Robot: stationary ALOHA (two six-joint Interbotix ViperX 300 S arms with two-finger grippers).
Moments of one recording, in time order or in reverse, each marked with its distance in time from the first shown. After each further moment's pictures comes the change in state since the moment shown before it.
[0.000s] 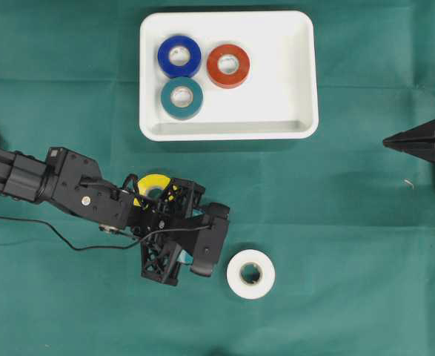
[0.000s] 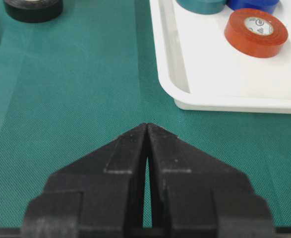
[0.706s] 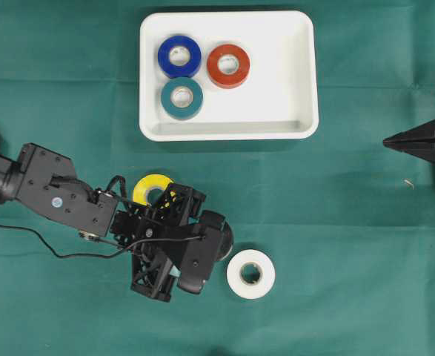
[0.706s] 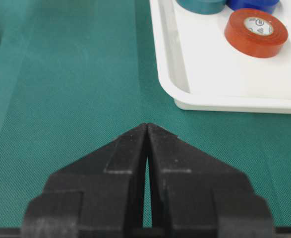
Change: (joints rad) left arm -0.038 -0.143 -0.034 0.000 0.084 0.003; right arm 0.000 0.000 0.000 0.000 0.000 0.000
